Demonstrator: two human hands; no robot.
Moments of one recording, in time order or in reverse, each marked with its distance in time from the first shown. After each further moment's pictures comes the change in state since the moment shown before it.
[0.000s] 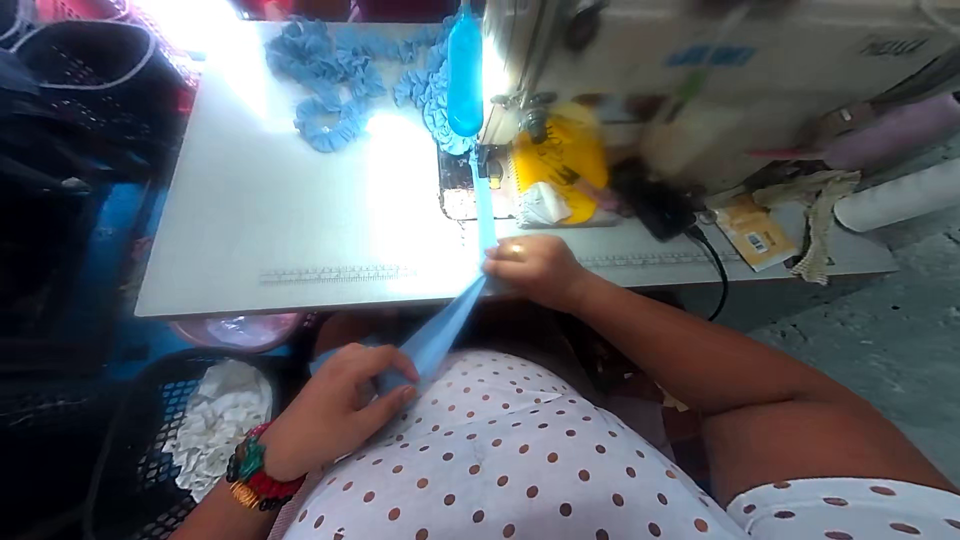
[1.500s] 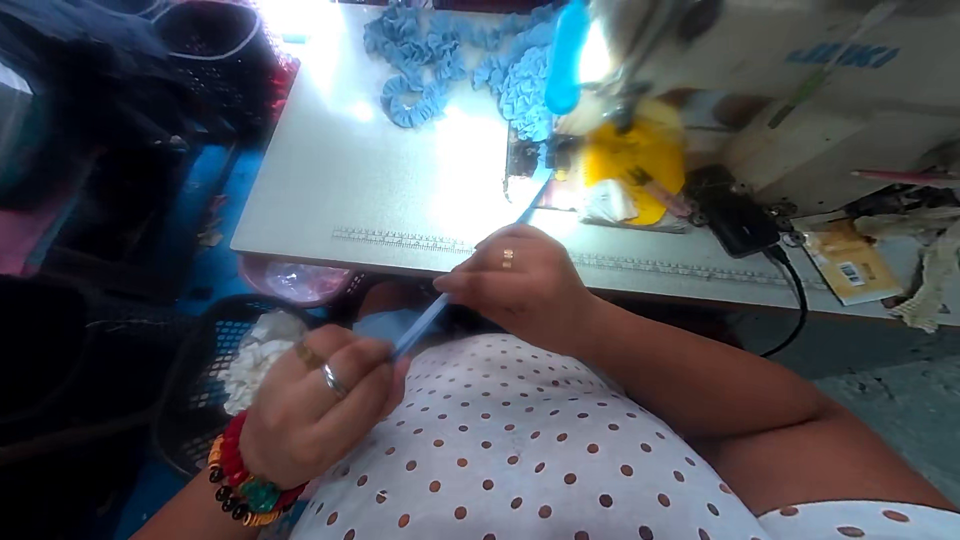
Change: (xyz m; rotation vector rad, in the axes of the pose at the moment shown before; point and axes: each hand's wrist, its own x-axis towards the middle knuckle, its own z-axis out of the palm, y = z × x) left_hand -0.051 0.052 -0.019 0.710 0.506 0.435; right_hand 0.092 -0.108 -0.018 0.297 0.156 -0.112
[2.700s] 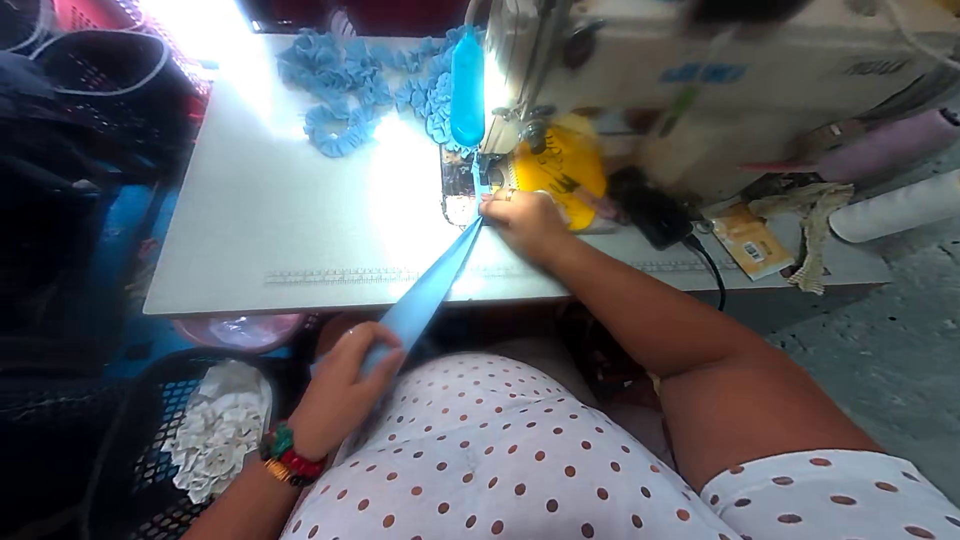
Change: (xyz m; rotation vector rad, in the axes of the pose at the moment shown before) left_hand 0.003 -0.024 0.081 -0.437 -0.456 -0.738; right_hand -0.076 0.157 -0.024 -0.362 -0.159 0.411
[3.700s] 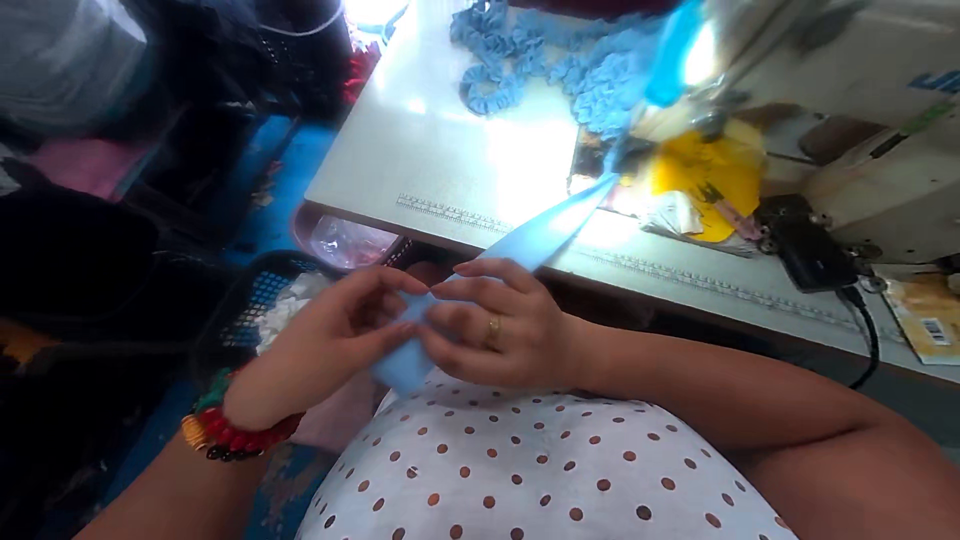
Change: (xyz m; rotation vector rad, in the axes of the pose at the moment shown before) left_hand -0.095 0.040 -0.089 -0.353 0.103 -0.134; right_hand -0.002 -0.247 -0.019 0.269 0.263 -0.819
